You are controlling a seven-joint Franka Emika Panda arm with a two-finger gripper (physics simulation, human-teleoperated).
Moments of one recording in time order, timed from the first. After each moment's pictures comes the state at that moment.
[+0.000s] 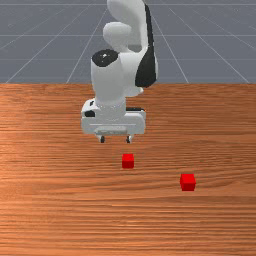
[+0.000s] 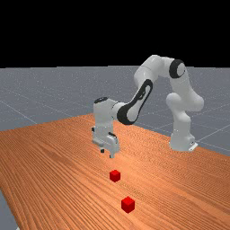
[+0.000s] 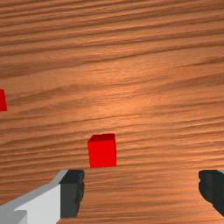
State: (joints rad) arm 0.06 0.53 -0.15 -1.82 0.17 2.28 0.69
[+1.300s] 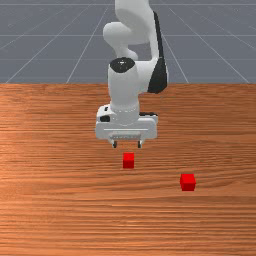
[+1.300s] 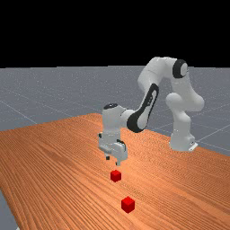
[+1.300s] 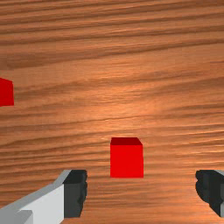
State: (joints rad) arm 0.11 0.54 -0.13 -1.92 0.17 2.44 0.71
